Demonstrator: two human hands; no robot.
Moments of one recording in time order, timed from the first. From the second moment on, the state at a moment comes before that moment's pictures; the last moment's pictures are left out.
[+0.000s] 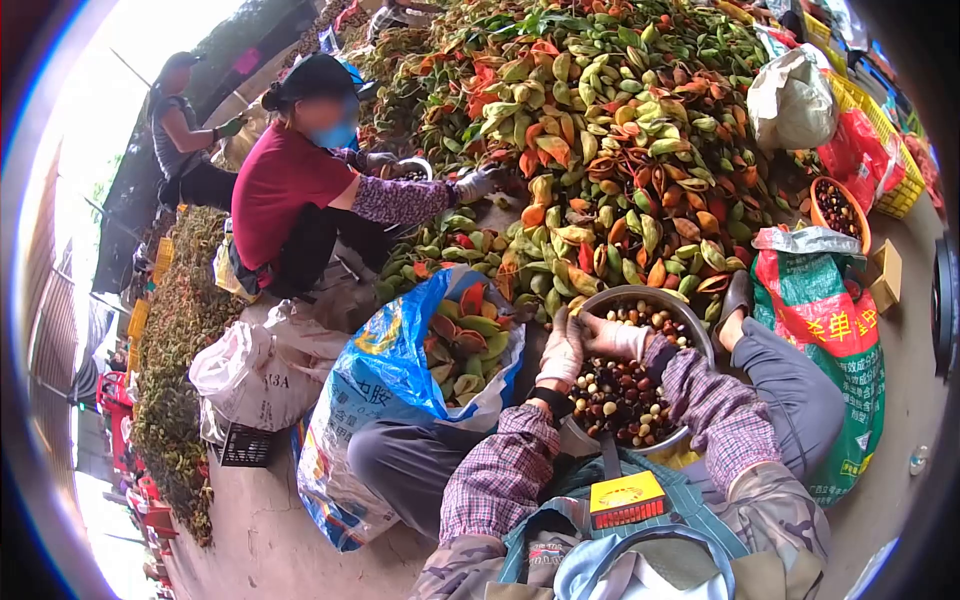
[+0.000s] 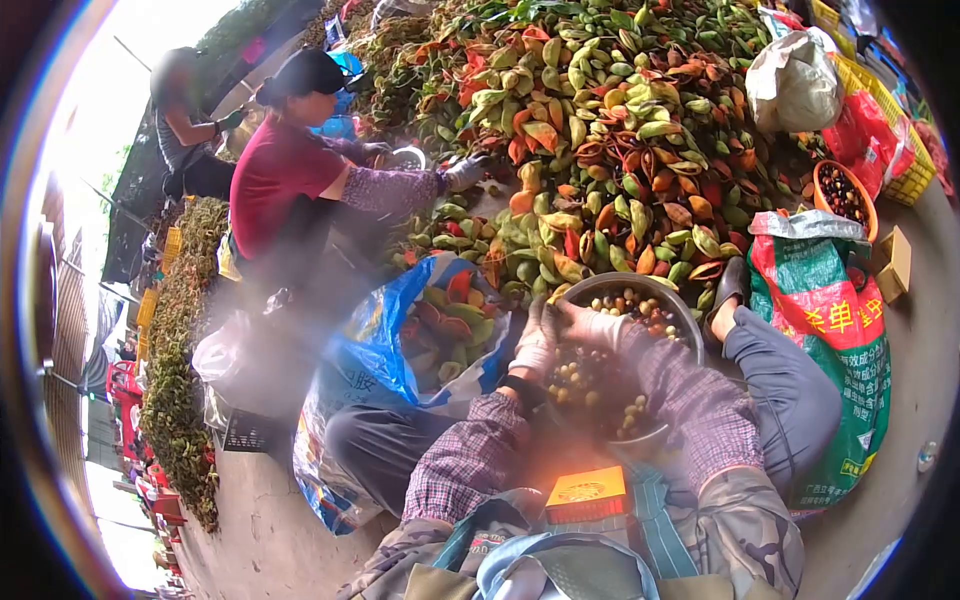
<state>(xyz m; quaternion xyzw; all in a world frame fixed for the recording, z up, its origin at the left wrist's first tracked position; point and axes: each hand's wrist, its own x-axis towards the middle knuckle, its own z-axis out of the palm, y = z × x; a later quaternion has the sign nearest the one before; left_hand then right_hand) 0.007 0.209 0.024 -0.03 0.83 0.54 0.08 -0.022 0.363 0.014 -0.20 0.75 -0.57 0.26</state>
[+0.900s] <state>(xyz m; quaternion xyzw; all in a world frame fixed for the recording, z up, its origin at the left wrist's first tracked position) 0.041 0.257 0.000 0.19 0.94 0.18 0.20 -0.146 0.334 -0.033 -0.02 0.99 -0.05 0.11</state>
